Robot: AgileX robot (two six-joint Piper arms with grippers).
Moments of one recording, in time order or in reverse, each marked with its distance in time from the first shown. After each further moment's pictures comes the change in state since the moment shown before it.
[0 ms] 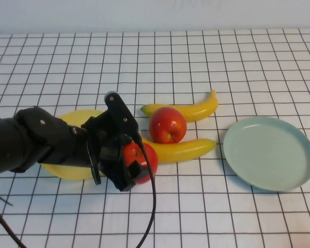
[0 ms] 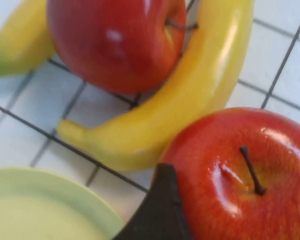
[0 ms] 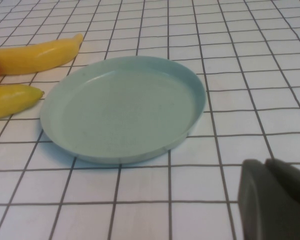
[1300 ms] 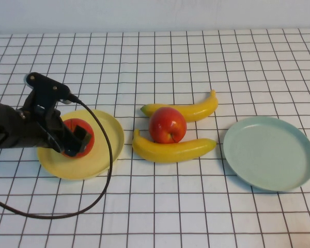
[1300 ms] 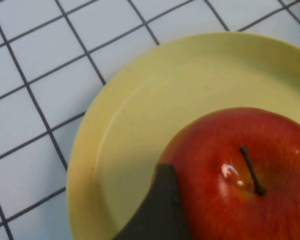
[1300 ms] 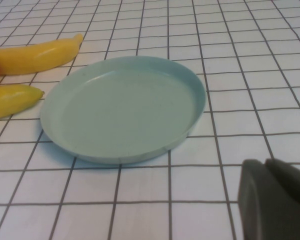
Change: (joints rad) right arm 0.000 0.000 0.000 0.000 0.000 0.000; left arm 0.269 0.019 -0.016 0.181 -0.152 -0.407
